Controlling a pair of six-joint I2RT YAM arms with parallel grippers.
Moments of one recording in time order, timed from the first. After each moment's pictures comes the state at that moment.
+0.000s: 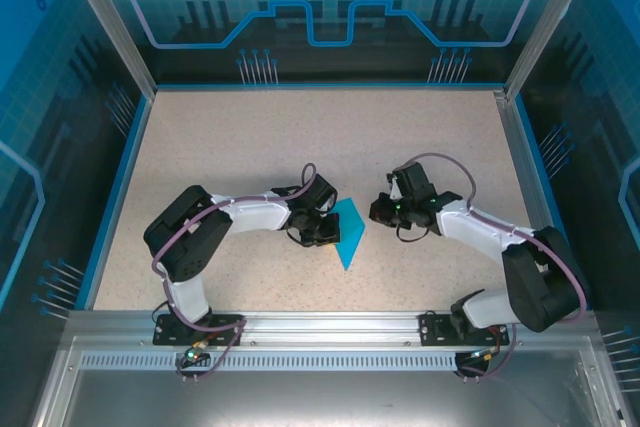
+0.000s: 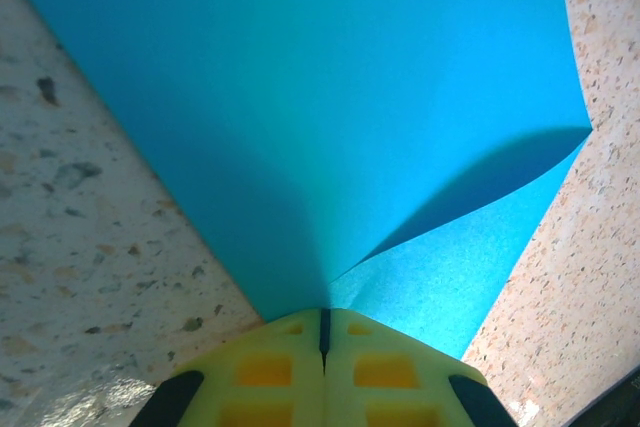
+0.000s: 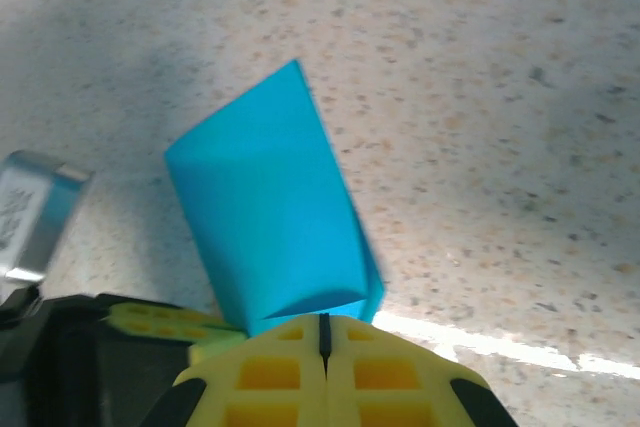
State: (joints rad) left arm -0.74 1.81 0.98 -0.33 0.35 -0.88; right arm 0.46 1.38 0.70 -0.29 -0.30 0.71
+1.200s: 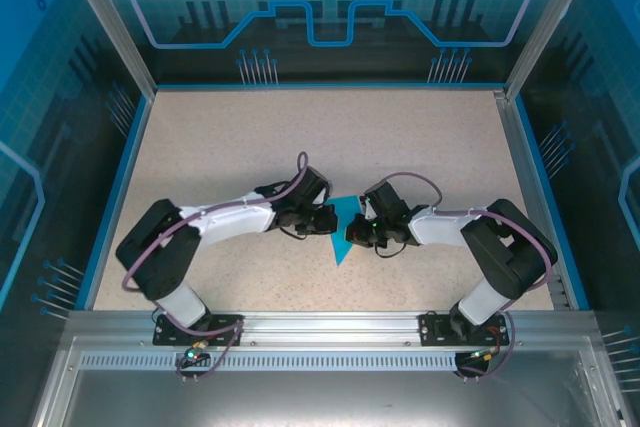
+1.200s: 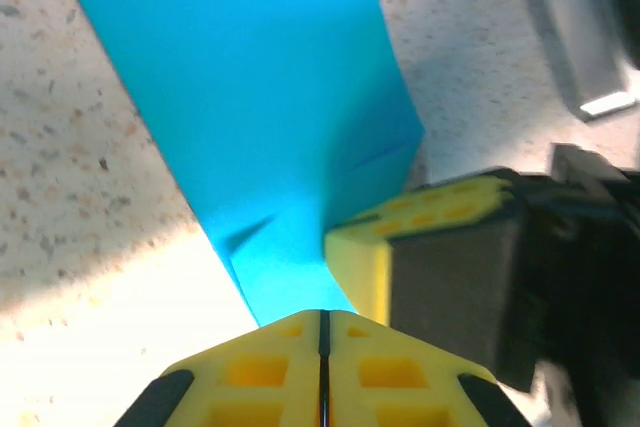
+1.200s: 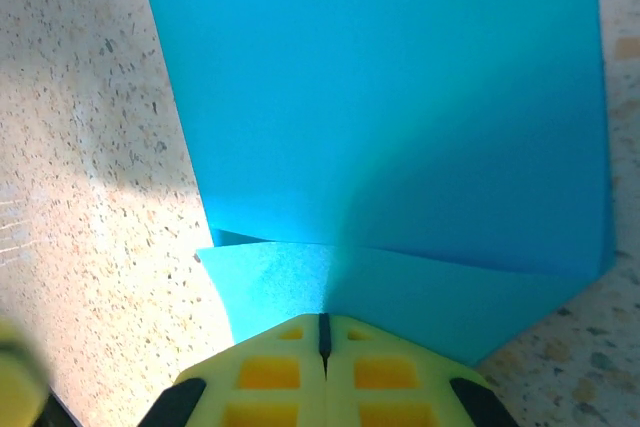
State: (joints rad) left arm -0.73 1.61 0.93 -0.30 0.28 -0.77; right arm 0.62 1.61 0.64 -0.03 -0.38 0.85
